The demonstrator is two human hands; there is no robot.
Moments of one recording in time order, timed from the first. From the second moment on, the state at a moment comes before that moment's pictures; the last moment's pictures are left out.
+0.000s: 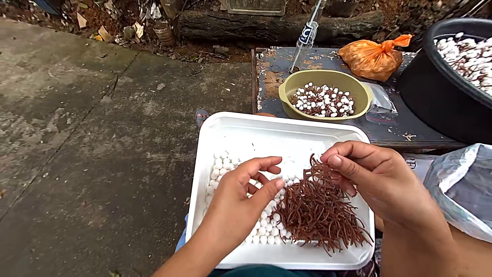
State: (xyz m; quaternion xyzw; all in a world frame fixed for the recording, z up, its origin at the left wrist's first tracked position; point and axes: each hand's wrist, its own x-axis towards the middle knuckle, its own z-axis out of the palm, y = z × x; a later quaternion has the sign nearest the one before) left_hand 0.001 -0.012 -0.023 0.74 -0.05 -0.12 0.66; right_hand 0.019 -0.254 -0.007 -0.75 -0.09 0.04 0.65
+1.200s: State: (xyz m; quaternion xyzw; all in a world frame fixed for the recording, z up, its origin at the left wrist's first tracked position) left_hand 0.004 -0.015 -0.024 0.62 0.05 -0.15 0.77; right_hand 0.003 -0.267 -0.016 -0.92 -0.03 -0.13 0.37
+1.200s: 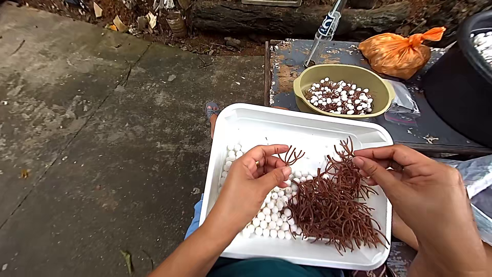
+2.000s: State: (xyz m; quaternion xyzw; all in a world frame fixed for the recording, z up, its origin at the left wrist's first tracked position) left_hand -0.001 -0.017 -0.018 0.63 0.01 -0.18 0.76; right_hand -0.009 -0.187 -0.028 -0.80 -0.10 -0.07 0.59
